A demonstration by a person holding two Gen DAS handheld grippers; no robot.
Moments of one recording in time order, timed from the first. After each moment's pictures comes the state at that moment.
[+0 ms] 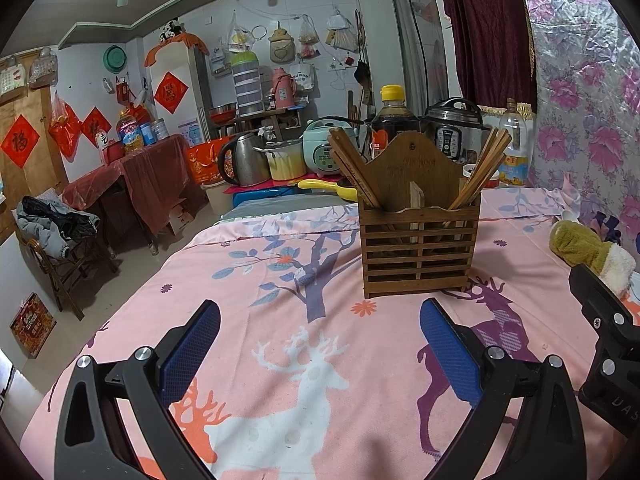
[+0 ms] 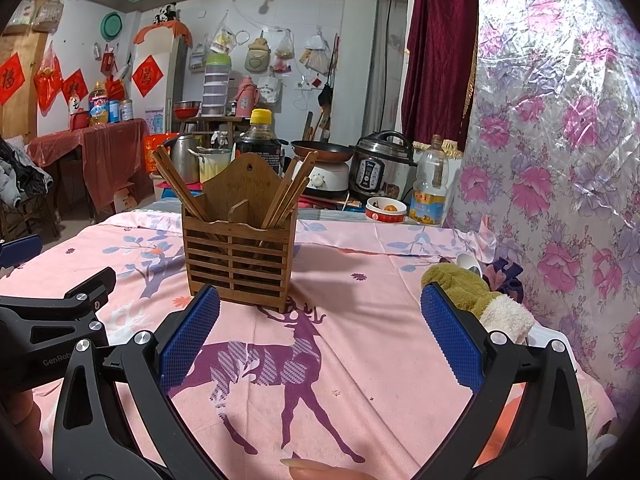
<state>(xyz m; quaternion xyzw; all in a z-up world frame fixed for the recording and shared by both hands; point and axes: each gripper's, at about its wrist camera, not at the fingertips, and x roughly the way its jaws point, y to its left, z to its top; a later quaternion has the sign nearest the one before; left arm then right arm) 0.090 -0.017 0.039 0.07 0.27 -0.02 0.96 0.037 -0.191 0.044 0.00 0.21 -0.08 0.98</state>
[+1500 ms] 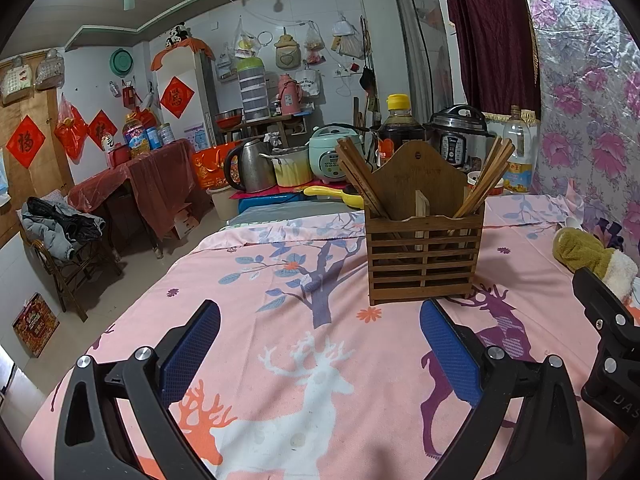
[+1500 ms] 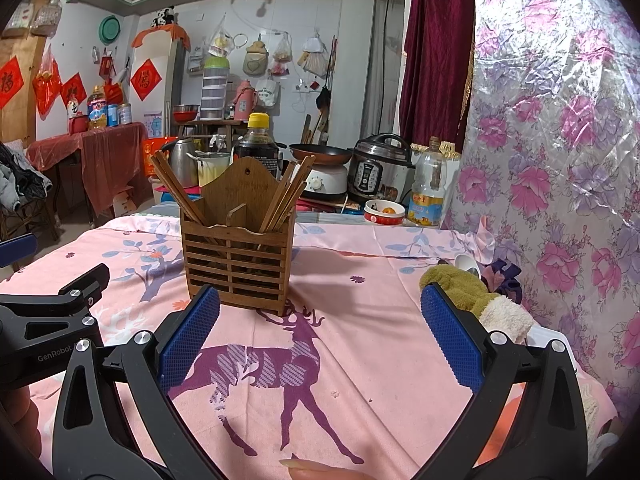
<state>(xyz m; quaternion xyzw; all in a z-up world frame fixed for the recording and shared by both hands) 0.091 -0.009 0.044 0.07 0.26 -0.02 0.96 0.037 -0.192 0.044 0.00 0.20 -0.08 0.98</state>
